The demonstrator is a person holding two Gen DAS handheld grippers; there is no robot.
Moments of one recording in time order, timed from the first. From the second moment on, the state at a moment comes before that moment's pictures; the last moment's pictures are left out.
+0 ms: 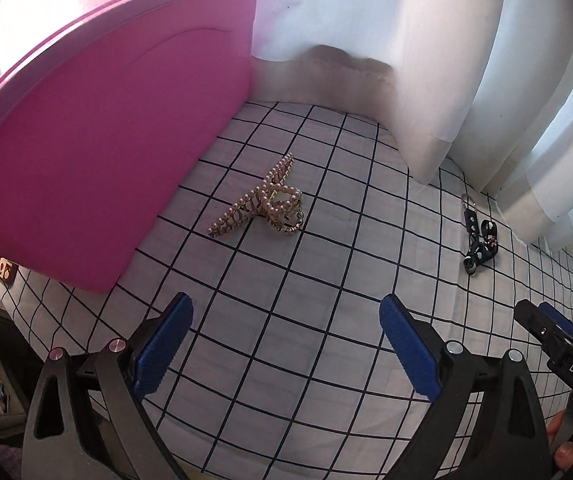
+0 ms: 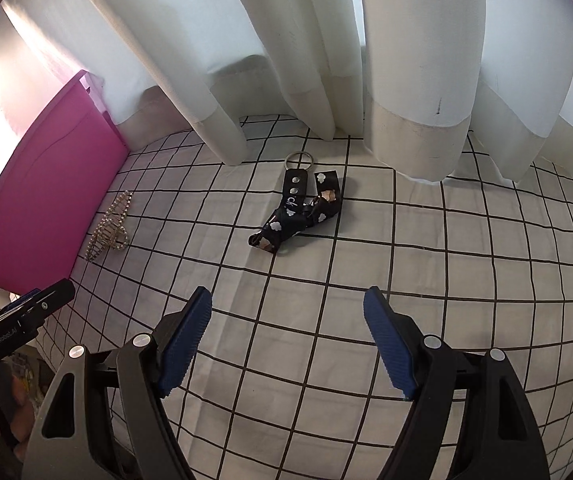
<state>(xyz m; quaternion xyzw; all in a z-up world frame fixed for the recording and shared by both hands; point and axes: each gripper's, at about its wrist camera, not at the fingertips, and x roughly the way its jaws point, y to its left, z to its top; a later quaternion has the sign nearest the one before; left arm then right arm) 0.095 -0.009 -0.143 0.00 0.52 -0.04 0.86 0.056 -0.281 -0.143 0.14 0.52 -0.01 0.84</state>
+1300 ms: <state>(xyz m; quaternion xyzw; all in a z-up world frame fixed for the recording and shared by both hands) 0.187 -0.014 -0.212 0.01 0.49 -0.01 0.87 0.141 -0.264 -0.199 0.05 0.49 -0.07 0.87</state>
